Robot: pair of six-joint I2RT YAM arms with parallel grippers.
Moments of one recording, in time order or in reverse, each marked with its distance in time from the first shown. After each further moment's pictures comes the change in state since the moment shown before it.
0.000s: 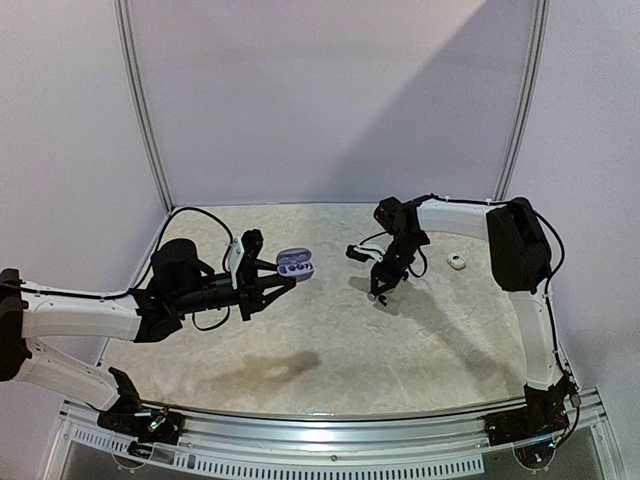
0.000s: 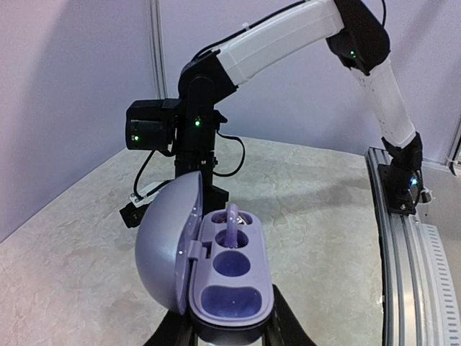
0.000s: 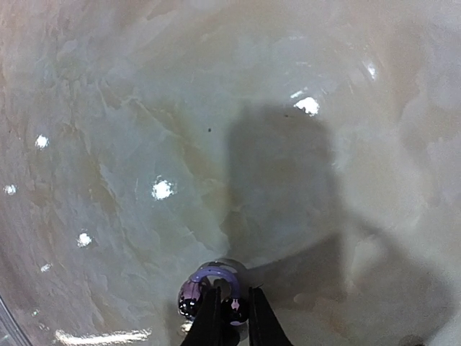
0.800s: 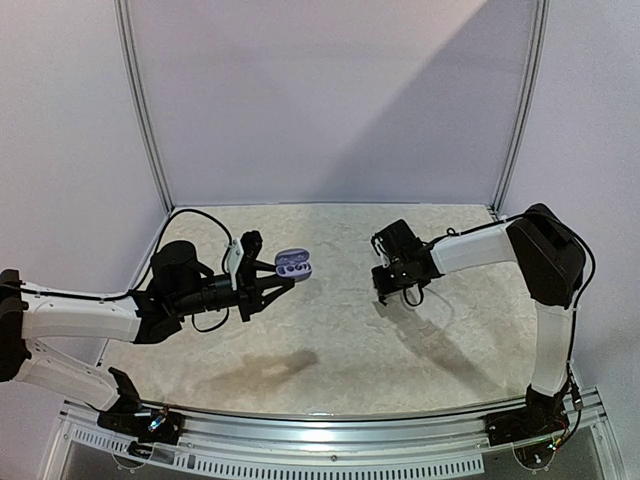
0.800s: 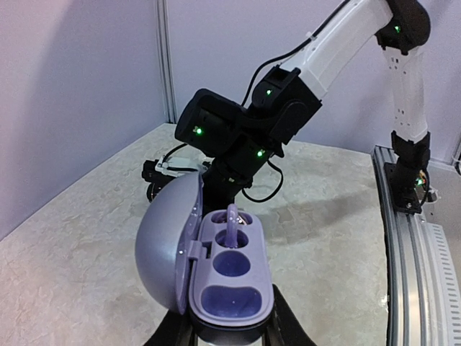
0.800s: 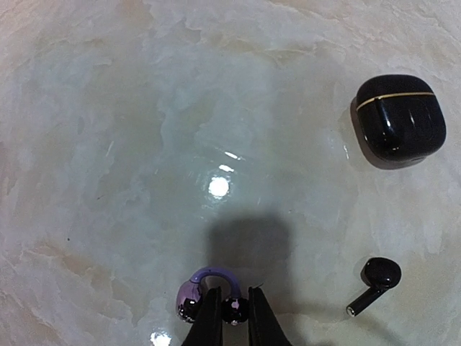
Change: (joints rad) left arm 0.000 -0.005 -0.013 0.003 -0.026 0.001; right arm 0.107 -0.274 -0.590 0.779 0.534 0.703
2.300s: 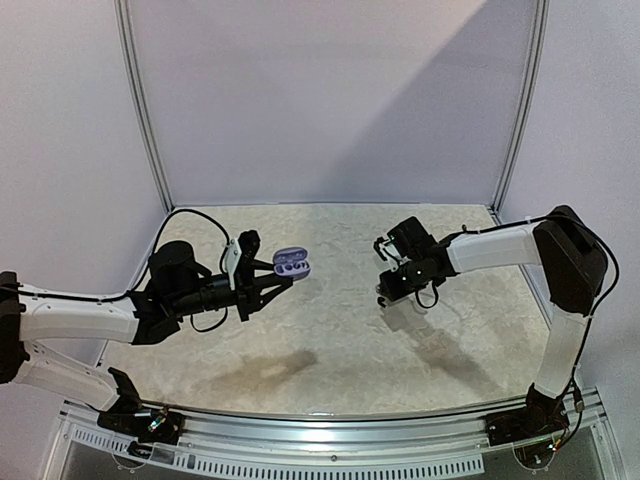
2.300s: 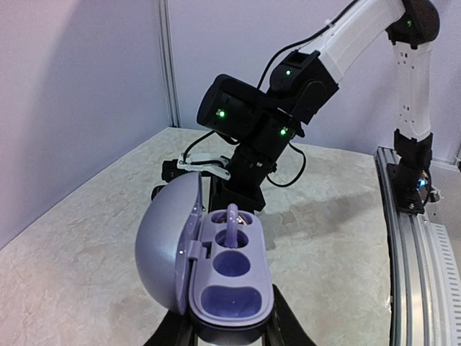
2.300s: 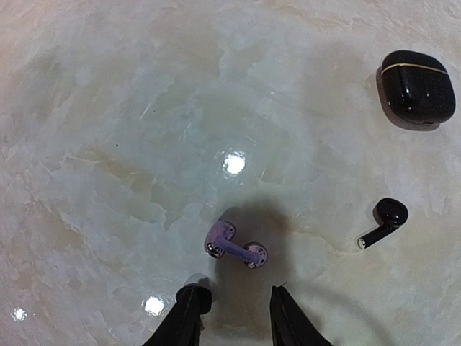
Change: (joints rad) left arm 0.000 -0.016 -0.006 0.001 -0.011 0.011; right arm -0.008 -0.137 -0.082 -0.105 -0.126 -0.088
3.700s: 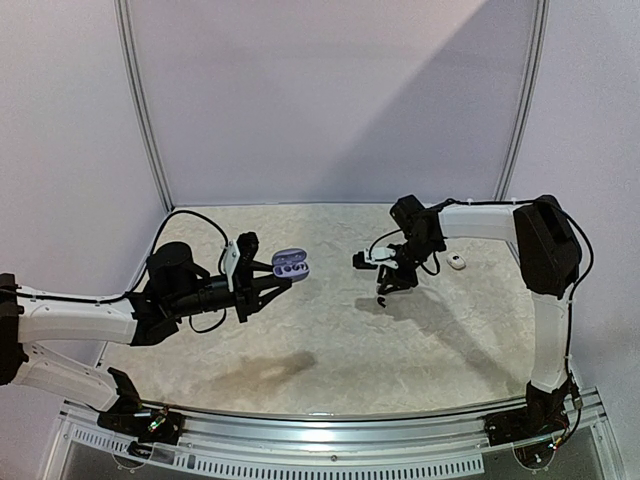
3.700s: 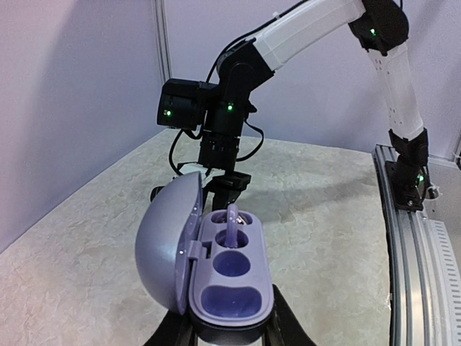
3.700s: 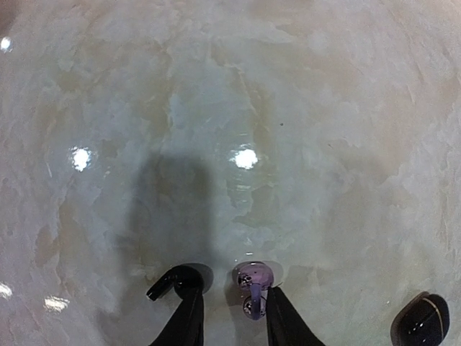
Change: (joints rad) left arm 0.000 -0.015 -0.010 -0.003 0.008 0.015; right arm -0.130 0.204 0.380 -0.419 -0.422 -1.175
